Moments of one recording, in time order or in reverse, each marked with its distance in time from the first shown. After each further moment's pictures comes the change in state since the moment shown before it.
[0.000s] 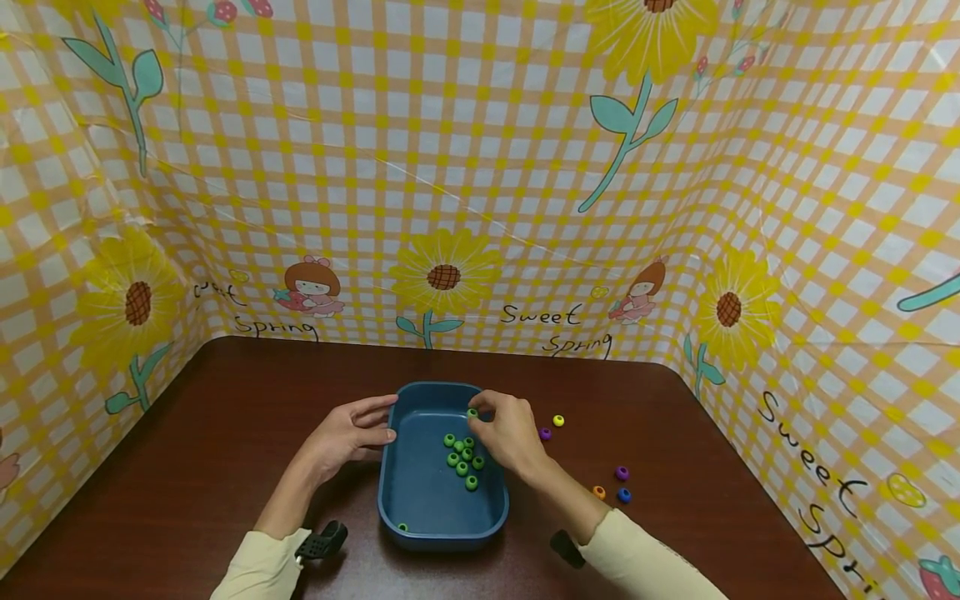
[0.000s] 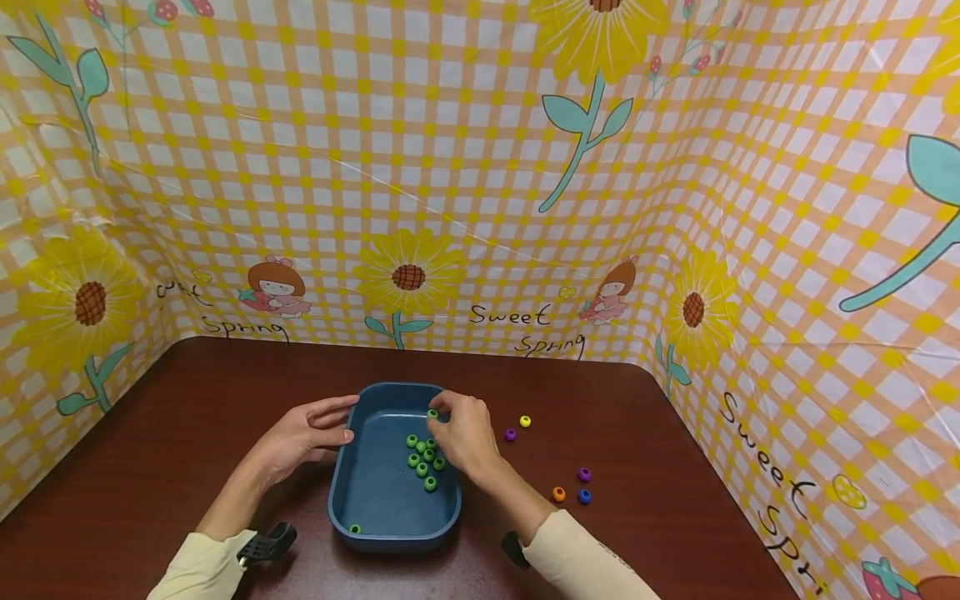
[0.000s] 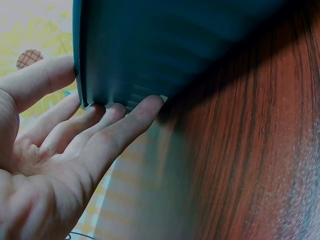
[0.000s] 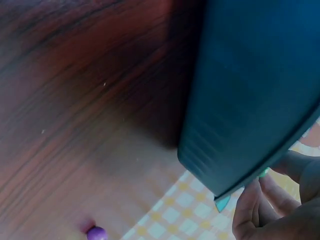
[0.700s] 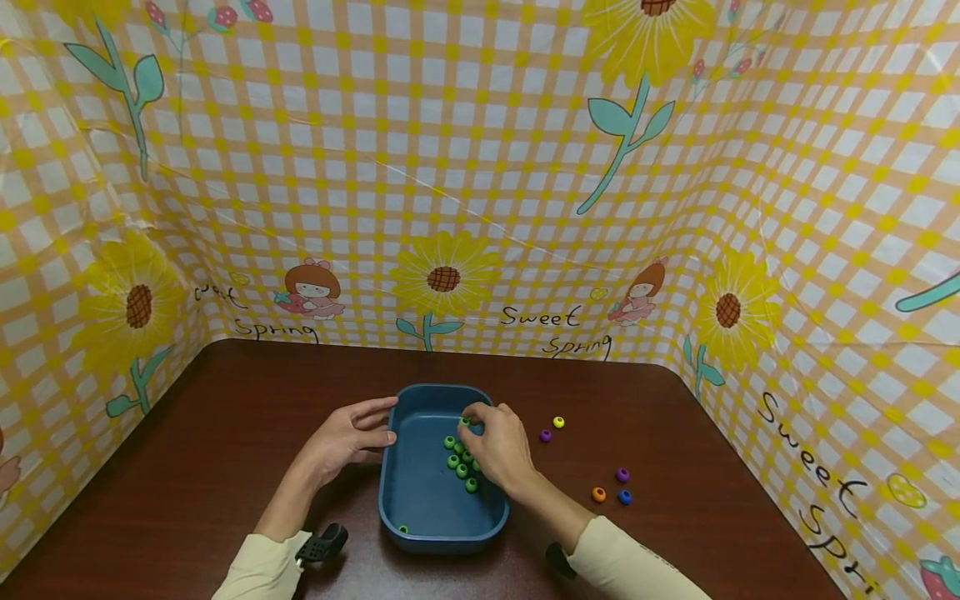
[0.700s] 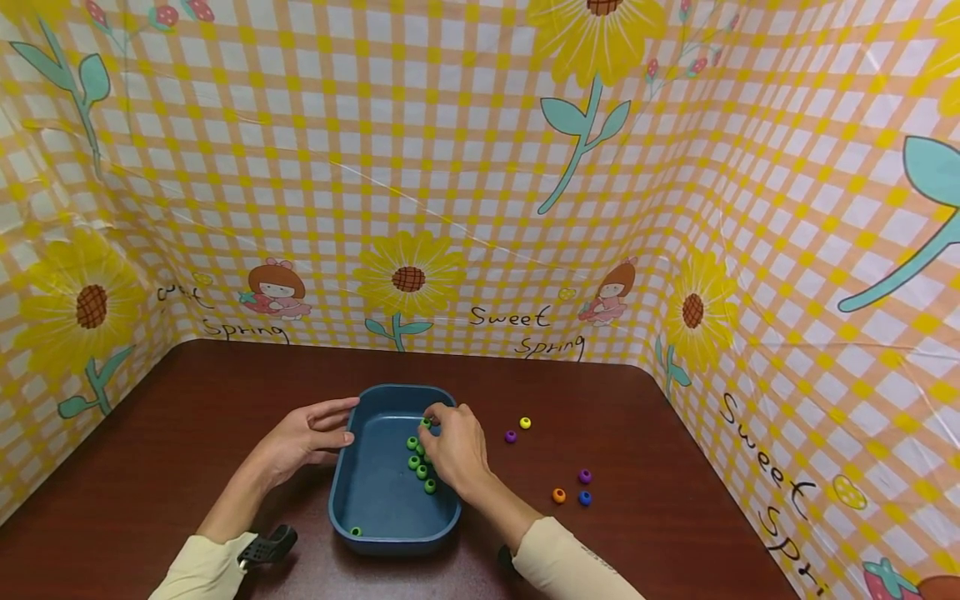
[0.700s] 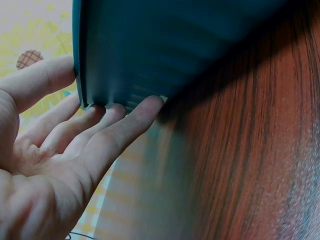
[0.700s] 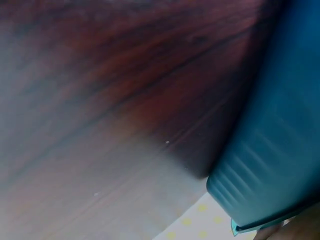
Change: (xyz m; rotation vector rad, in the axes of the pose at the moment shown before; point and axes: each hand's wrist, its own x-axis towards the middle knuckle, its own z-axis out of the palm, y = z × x) left_hand 0.003 -0.002 0.000 -0.002 0.025 -0.014; right_hand -0.009 0.006 0.026 -0.130 0.045 0.005
